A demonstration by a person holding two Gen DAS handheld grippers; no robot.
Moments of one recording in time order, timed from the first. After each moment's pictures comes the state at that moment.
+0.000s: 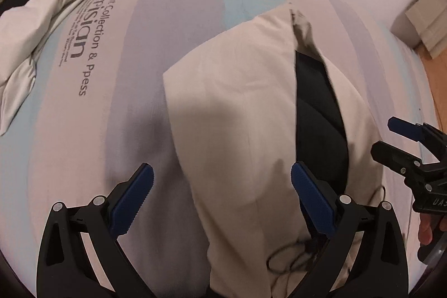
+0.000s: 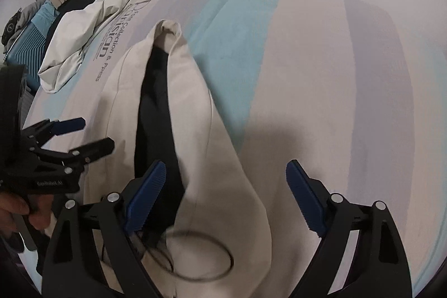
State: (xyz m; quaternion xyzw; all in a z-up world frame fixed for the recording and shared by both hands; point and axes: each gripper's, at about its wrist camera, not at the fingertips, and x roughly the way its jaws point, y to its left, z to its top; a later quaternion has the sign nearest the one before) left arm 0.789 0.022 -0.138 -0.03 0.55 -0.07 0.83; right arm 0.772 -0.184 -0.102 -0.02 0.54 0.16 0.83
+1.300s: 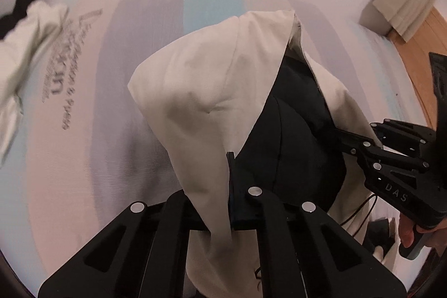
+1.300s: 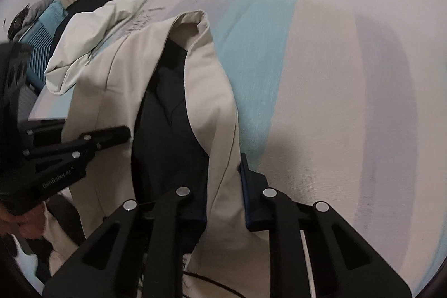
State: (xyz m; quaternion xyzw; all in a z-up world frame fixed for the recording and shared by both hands) left arm 0.777 0.000 -0.107 -0.01 0.51 -0.14 0.85; right arm 0.756 -0.167 -0.087 -0.04 0.49 0.16 0.85
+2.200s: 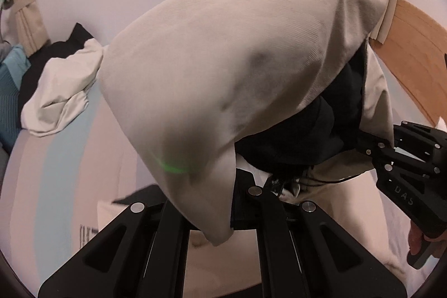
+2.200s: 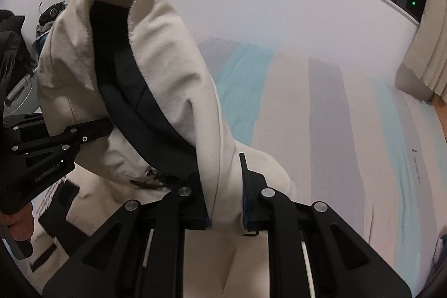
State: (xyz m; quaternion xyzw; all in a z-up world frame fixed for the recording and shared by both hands) left arm 0.546 -0.003 -0.026 0.02 0.39 -0.10 0.91; right arm 0.518 -0.171 -0.009 -0.08 0.37 0.11 0.92
